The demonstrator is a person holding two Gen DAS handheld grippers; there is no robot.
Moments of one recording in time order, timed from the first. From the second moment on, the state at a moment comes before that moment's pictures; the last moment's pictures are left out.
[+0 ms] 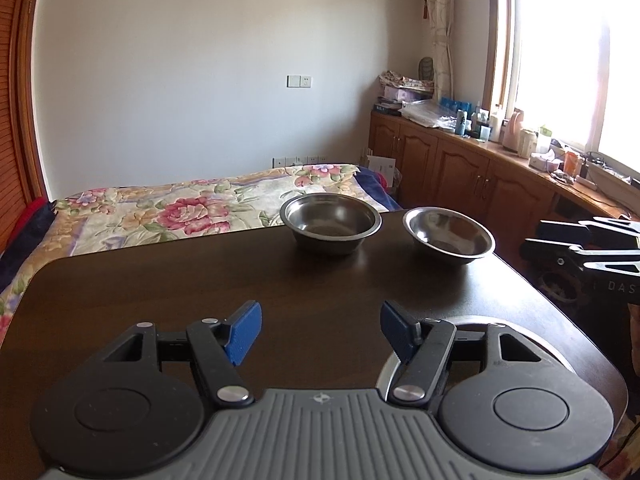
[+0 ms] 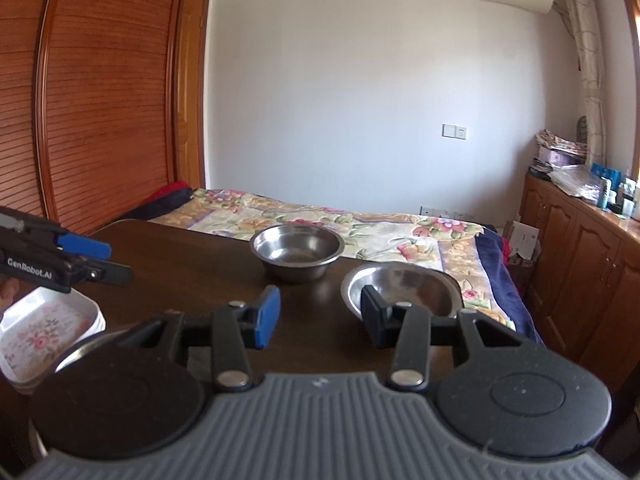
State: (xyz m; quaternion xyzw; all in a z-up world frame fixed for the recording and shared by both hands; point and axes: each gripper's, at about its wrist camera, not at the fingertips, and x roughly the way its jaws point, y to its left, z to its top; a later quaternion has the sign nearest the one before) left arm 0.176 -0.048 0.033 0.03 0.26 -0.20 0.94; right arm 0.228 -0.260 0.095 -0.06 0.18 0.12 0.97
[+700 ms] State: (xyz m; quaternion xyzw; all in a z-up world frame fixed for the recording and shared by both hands) left arm 0.280 -0.083 0.025 0.06 0.29 -0.20 0.94; right arm 0.336 -0.256 0.082 -0.03 0.25 0.16 0.95
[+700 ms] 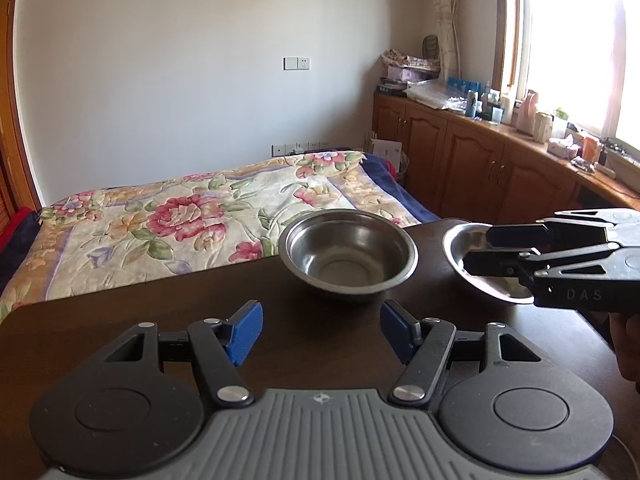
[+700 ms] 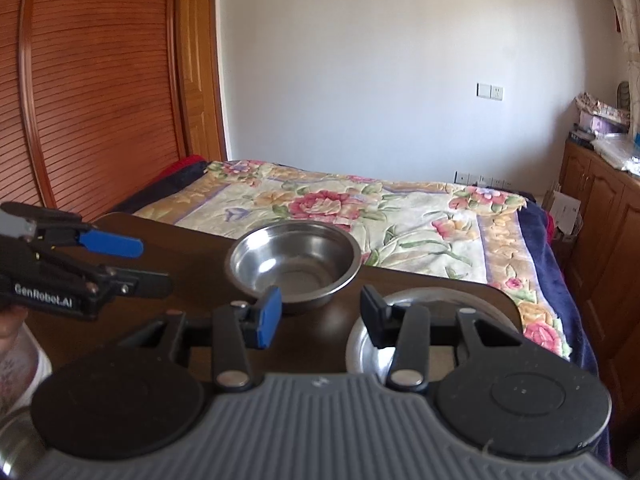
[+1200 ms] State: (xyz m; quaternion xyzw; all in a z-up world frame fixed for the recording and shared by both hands) left arm 0.335 -0.090 0.012 0.03 0.31 -0.19 0.93; right arm 0.387 -0.254 0.072 -0.01 0.30 0.16 0.94
